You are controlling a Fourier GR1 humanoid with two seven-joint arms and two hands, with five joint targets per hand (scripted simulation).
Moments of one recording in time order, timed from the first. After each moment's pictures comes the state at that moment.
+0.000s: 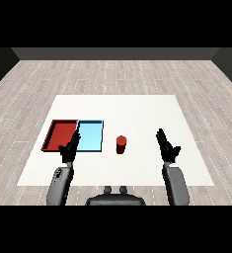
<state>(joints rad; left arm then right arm) -0.01 0.07 -0.04 -1.55 0.02 0.04 0.01 -0.01 -0.10 -0.04 -1.58 -0.04 0.02 -0.01</state>
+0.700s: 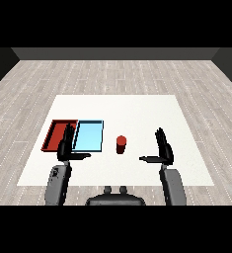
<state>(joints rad) -0.04 0.06 0.03 -1.60 0.05 -0.02 -0.30 0.02 -0.05 -0.02 -1.62 -0.02 0.04 -0.26</state>
